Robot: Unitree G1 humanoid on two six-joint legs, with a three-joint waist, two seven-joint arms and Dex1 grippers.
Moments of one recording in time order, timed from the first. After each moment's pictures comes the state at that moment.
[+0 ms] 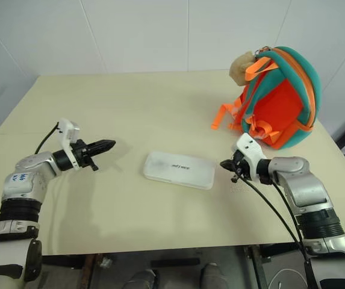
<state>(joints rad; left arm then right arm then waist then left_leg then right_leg) -0.70 0.62 0.15 0.54 -0.39 0.37 -0.93 -0.57 -0.72 0.09 0.08 0.21 0.57 0.93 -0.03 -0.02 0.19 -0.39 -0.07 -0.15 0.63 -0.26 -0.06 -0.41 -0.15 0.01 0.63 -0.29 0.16</state>
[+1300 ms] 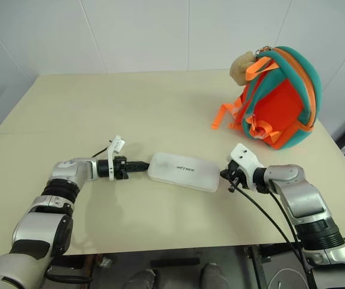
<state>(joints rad) -0.91 0.45 0.01 0.87 -0.26 0.63 -1.15 -0.50 -0.72 0.11 -0.06 0.18 0.68 0.91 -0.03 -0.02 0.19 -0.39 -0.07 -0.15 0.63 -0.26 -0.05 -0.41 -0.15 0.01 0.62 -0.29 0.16</state>
